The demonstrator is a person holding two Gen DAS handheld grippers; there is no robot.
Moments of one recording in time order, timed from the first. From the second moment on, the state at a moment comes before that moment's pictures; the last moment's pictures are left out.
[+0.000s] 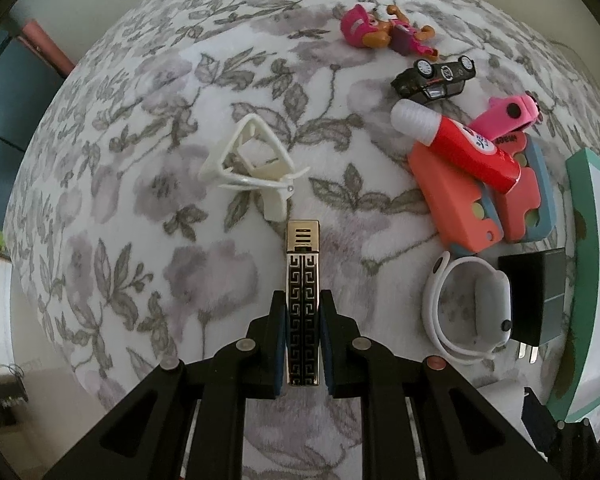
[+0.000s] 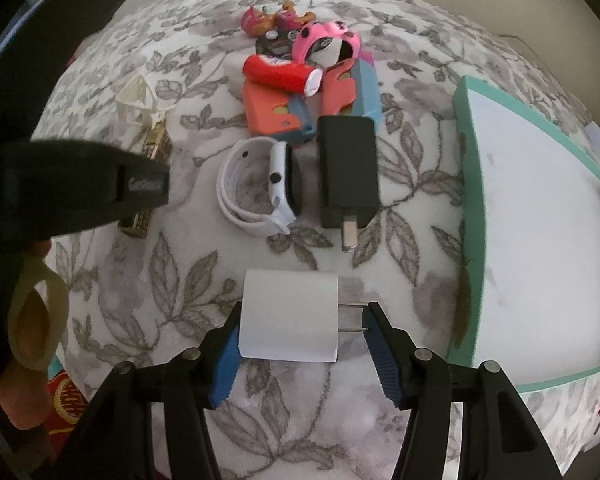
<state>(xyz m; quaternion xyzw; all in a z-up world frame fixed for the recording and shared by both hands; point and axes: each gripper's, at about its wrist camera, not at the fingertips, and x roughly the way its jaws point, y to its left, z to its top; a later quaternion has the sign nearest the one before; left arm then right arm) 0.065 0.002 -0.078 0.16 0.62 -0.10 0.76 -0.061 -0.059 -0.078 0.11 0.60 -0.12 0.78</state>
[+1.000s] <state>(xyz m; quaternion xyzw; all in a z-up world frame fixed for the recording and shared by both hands) 0.023 -0.099 0.015 0.14 0.55 -0.20 0.80 -0.115 -0.206 -0.022 0.25 0.52 -0.30 0.76</state>
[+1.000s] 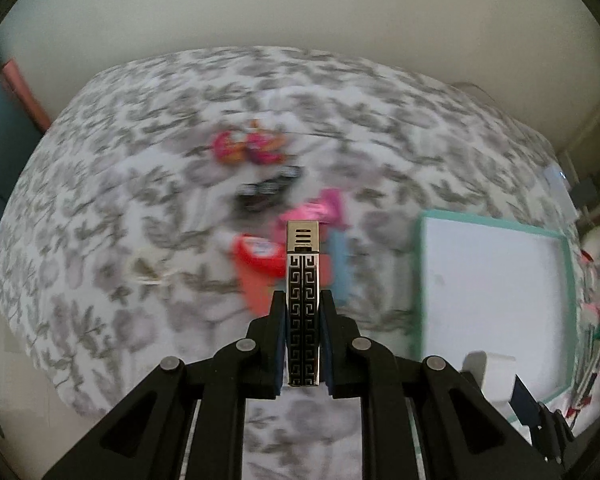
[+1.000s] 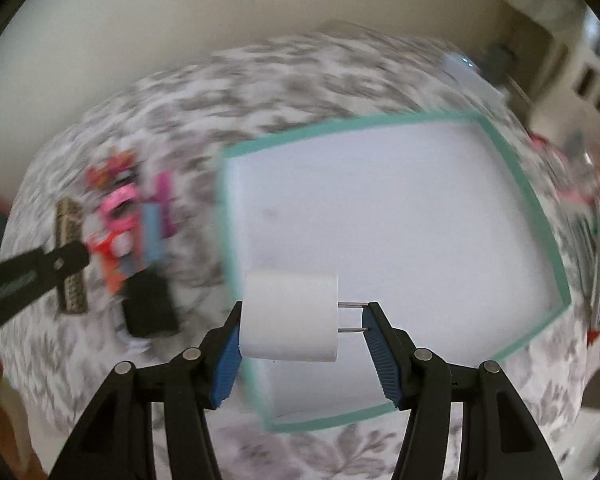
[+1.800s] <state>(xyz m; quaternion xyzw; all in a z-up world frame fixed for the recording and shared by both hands) -0.042 -0.216 -0.029 0.18 0.55 -0.32 0.75 -0.193 -0.315 -0.047 0.33 0.47 -0.49 0.65</state>
